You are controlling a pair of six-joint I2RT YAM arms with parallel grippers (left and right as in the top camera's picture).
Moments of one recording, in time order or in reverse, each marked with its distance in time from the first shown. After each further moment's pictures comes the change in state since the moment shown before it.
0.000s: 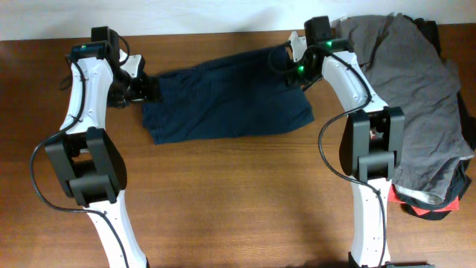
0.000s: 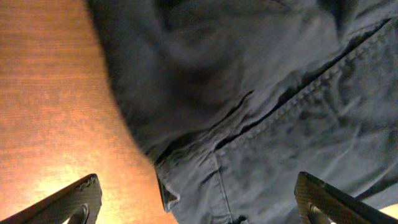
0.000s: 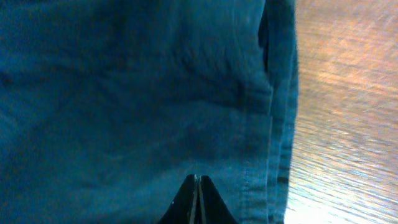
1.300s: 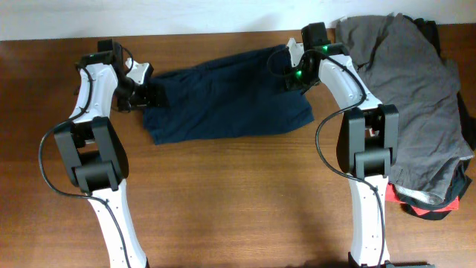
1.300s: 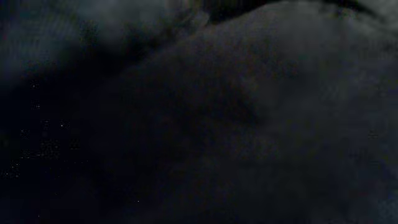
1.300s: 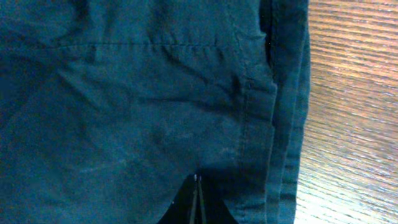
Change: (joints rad) left arm 0.024 0.171 0.027 0.086 0.141 0.103; right arm 0.000 0.042 0.000 0.021 0.005 0.000
